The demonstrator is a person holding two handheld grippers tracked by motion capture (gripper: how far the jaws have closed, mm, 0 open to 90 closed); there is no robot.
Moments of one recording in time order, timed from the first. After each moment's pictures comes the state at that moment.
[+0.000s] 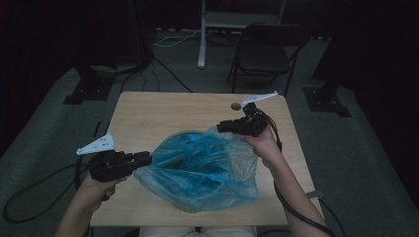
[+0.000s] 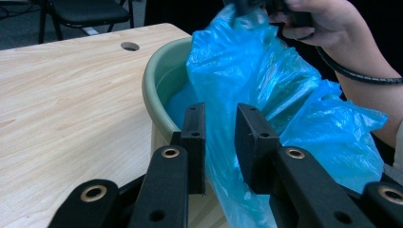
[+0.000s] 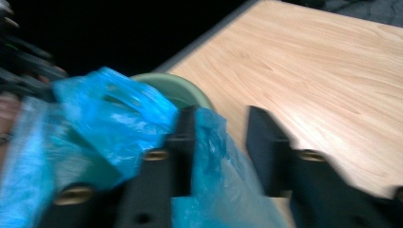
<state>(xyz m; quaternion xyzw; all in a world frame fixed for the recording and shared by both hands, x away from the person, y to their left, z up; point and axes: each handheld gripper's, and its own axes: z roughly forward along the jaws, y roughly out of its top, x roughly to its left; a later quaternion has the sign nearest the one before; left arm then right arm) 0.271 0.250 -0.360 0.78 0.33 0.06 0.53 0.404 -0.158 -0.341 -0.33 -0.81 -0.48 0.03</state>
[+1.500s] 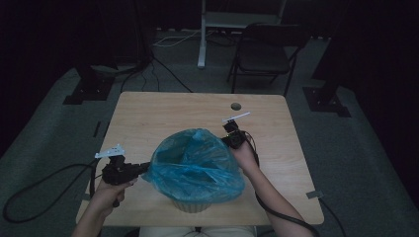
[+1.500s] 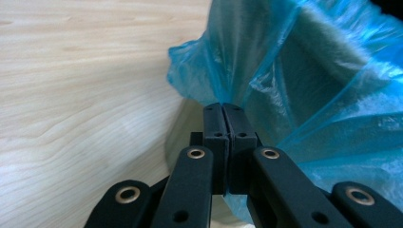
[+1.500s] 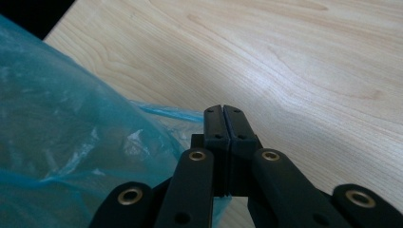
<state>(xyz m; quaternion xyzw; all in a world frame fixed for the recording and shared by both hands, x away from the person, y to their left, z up) 0.292 0.253 -0.440 0.75 0.42 0.00 0.52 0.443 -0.126 -0.463 -0.44 -0.82 -0.37 0.03</state>
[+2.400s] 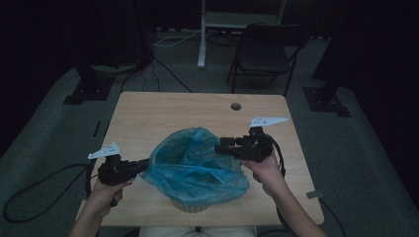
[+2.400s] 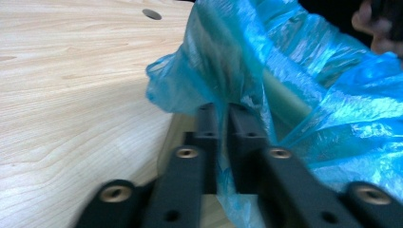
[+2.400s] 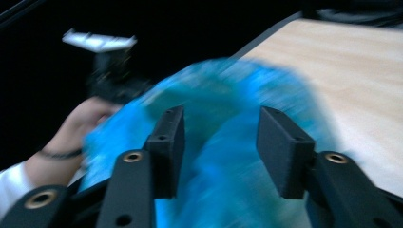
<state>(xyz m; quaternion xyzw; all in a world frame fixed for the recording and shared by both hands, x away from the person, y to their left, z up) 0.283 0.254 -0.419 0.74 0.40 0.02 0.54 0.326 -0.162 -0.345 -0.31 -0.77 -0.55 0.06</state>
